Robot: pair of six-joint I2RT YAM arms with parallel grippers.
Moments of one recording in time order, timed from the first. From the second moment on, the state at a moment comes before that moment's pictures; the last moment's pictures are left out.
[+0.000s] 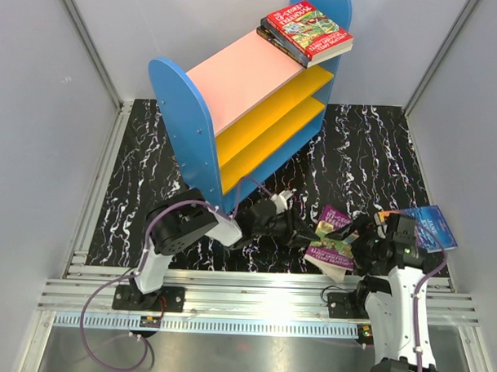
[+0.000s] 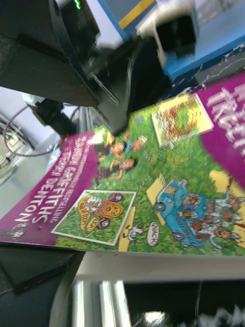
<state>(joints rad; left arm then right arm) -1.01 2.05 0.83 0.93 0.44 -1.53 -0.21 0.58 0.45 -0.94 -0.58 0.82</state>
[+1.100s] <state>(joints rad) -1.02 1.95 1.80 -0.08 0.36 -1.24 -0.20 1.03 1.85 -1.28 -0.57 0.92</state>
